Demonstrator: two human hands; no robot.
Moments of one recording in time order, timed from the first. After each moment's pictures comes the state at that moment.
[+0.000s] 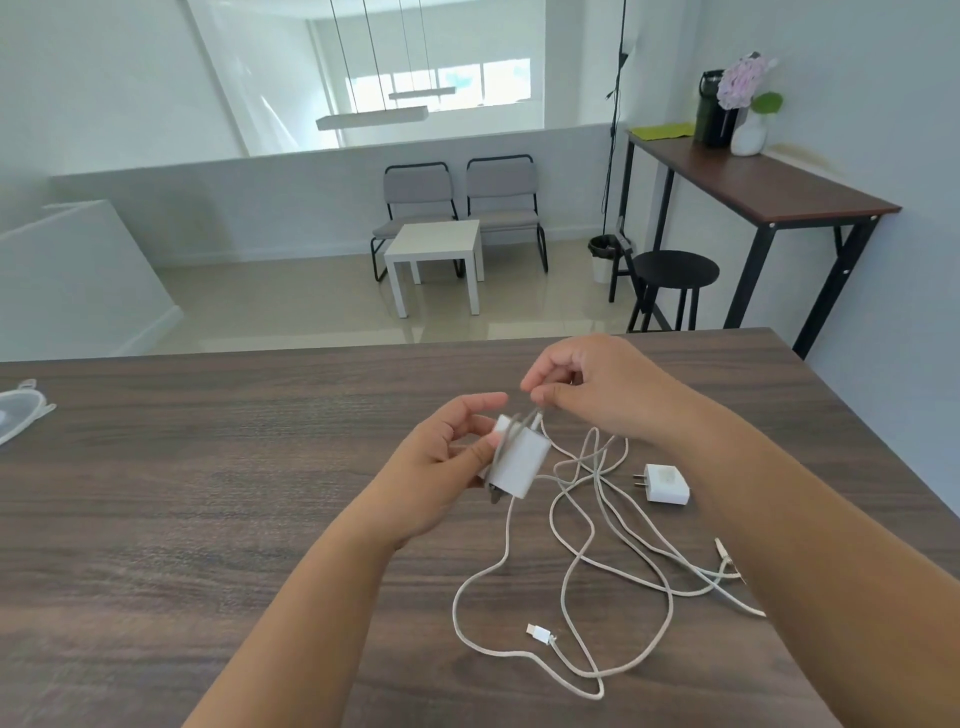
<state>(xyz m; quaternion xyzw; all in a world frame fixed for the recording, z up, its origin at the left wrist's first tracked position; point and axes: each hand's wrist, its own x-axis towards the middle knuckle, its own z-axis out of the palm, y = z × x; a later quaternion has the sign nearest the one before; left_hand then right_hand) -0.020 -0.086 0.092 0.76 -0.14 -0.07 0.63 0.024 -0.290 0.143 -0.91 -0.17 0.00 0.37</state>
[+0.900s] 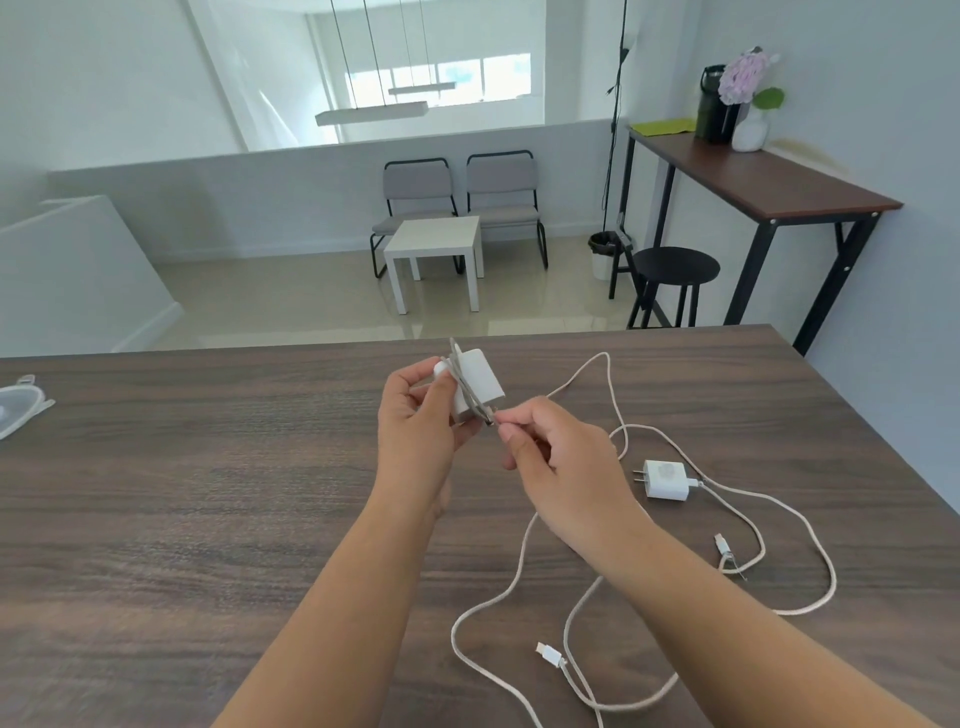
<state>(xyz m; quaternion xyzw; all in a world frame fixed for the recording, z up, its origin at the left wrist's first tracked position) -0.005 -0.110 0.101 0.58 0.11 0.11 0.80 -0.039 -0.244 0.090 -0.84 -0.13 -0.14 0.50</state>
